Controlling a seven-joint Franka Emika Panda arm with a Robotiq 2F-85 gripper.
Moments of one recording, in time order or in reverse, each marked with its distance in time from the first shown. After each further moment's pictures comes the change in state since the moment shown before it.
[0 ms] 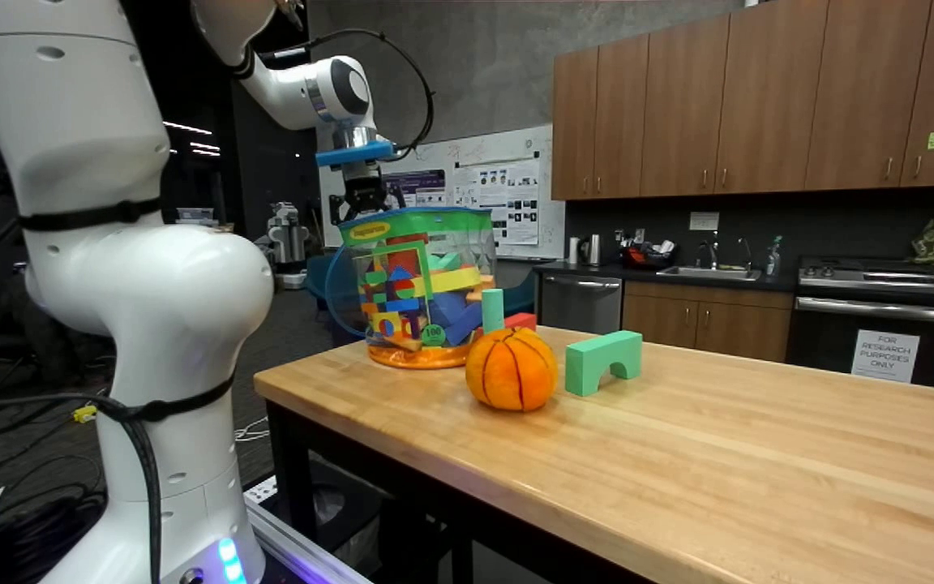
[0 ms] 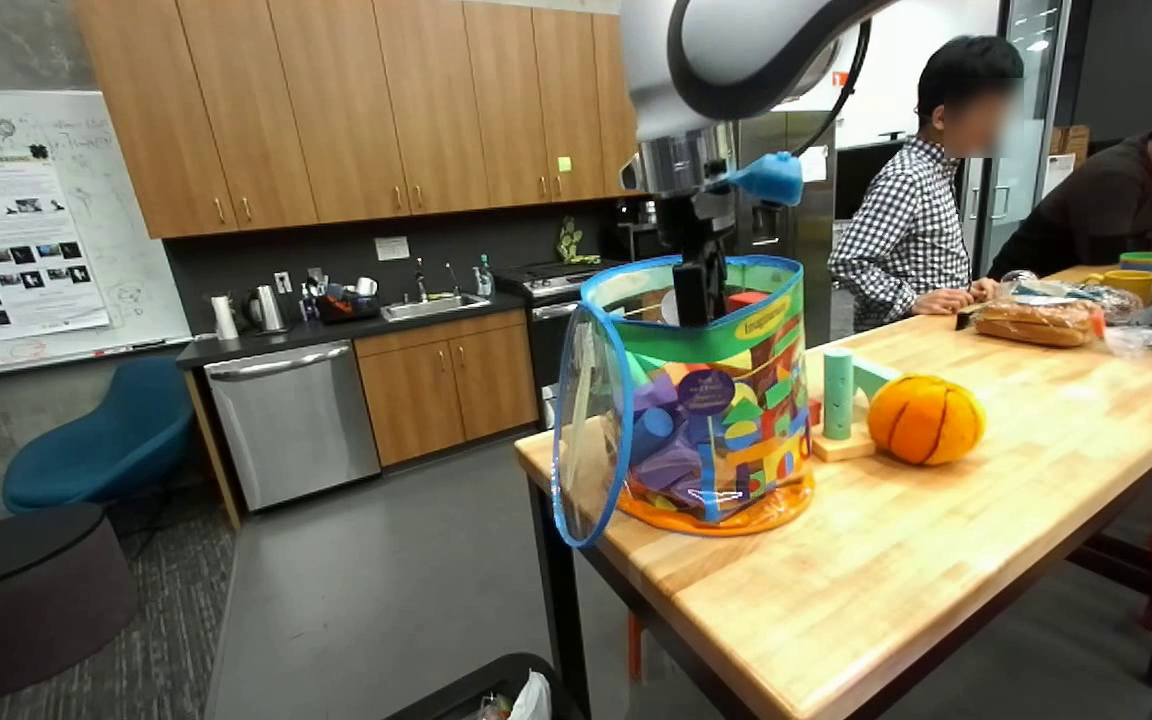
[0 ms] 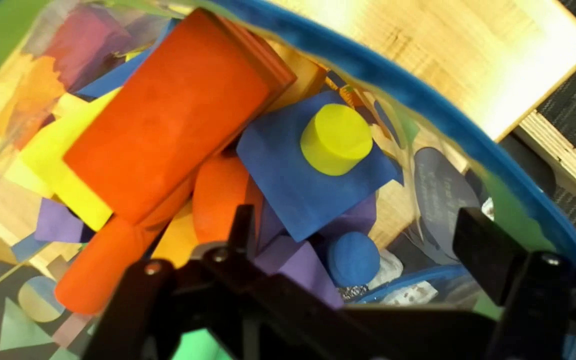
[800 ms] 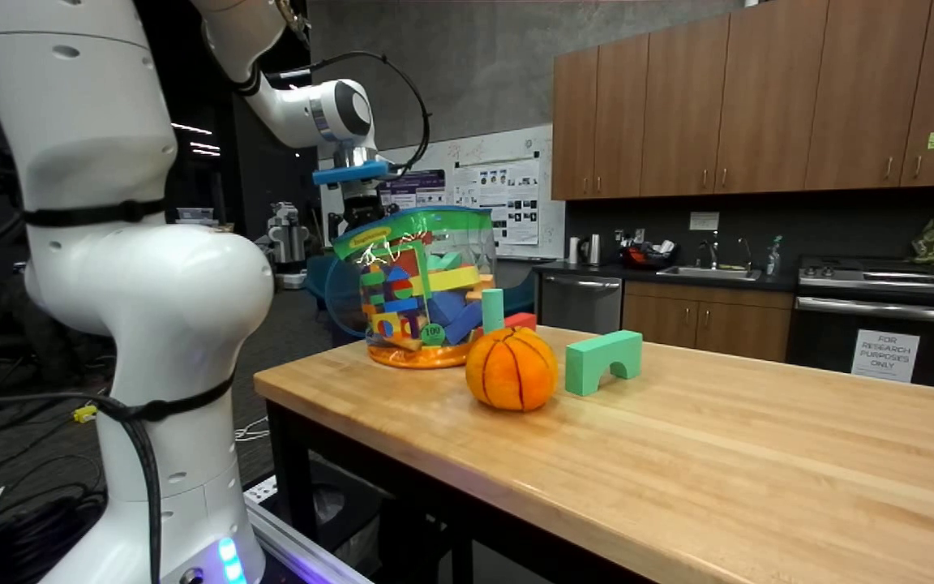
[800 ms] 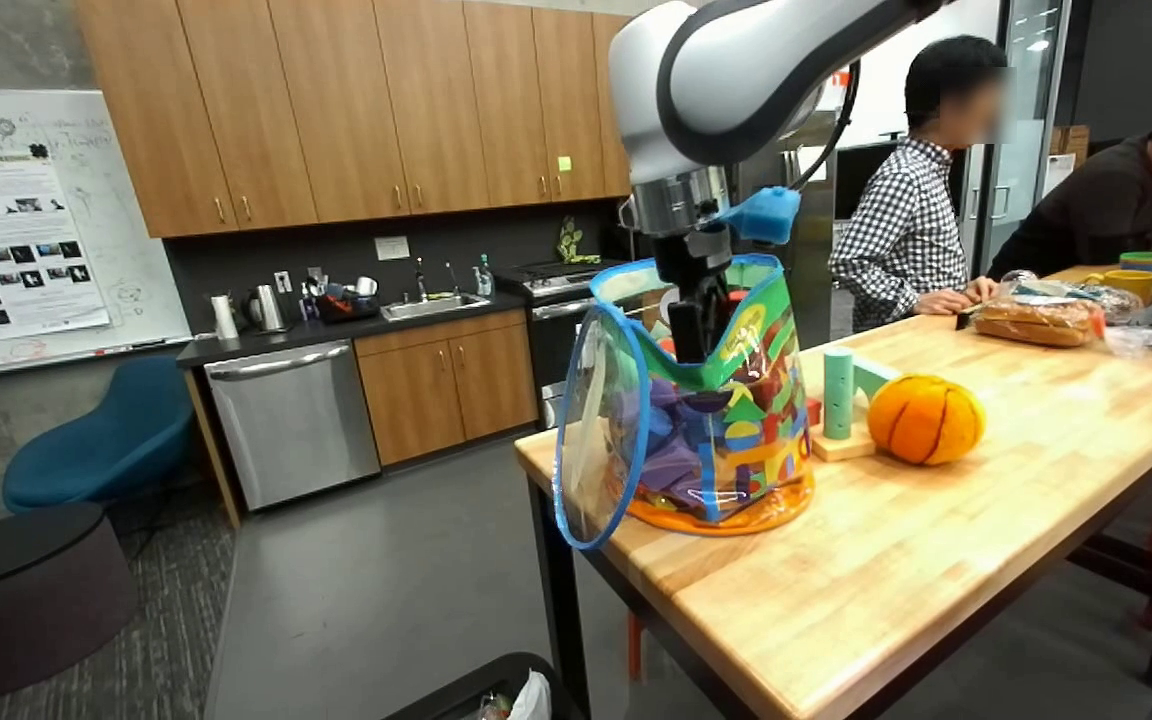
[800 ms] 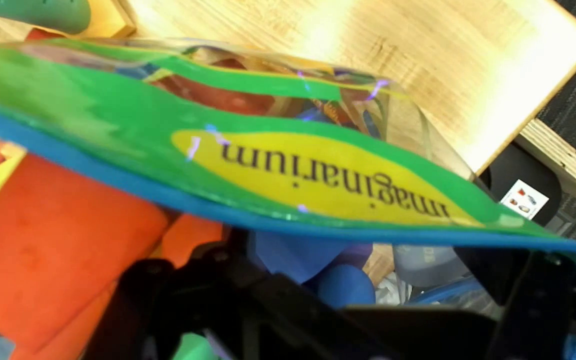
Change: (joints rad) arm 0.004 0.051 0.009 -0.025 0.002 0.016 0.081
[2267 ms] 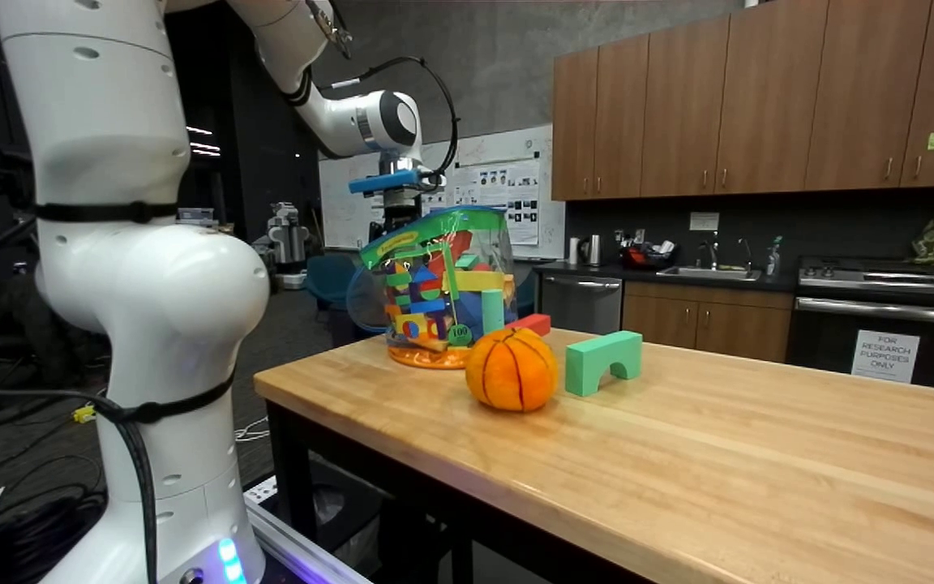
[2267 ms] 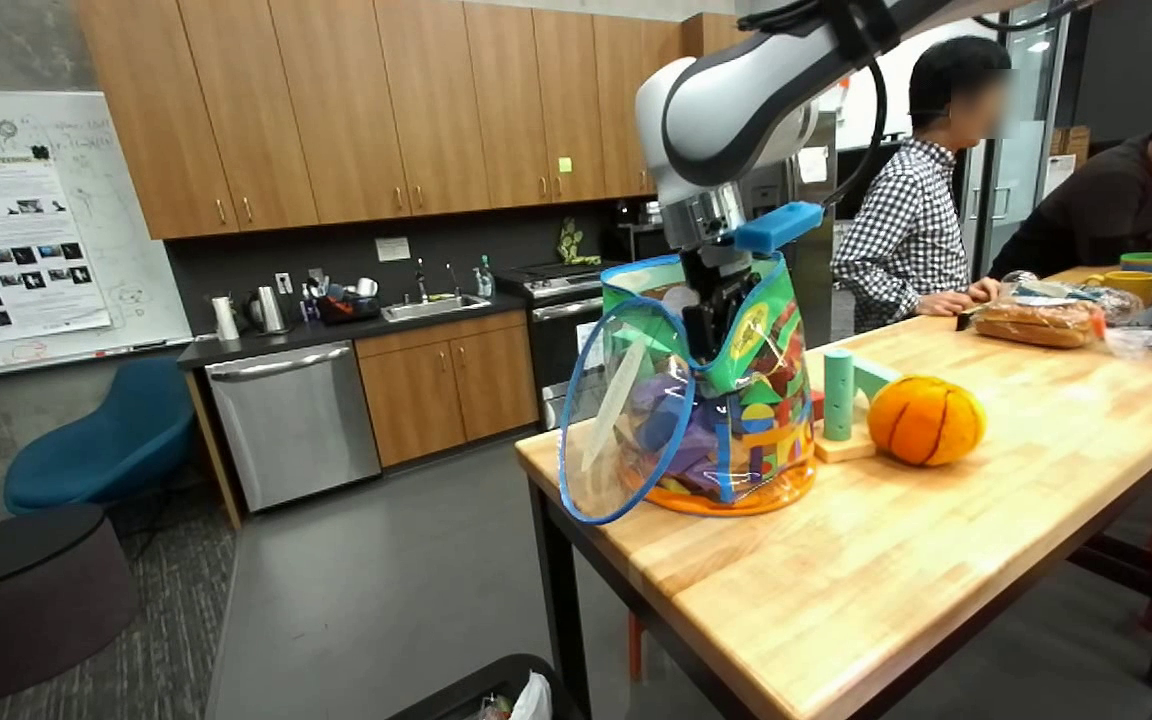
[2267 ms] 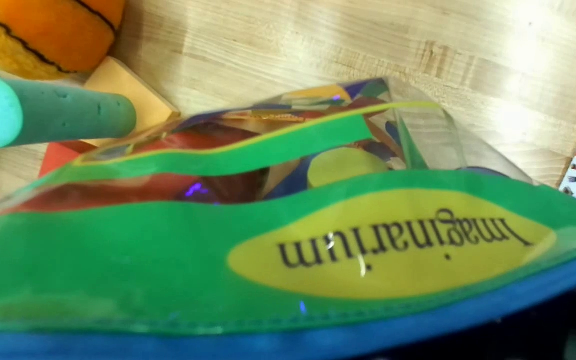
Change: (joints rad) arm -0.079 0.095 -0.085 0.069 0.009 -0.072 0.143
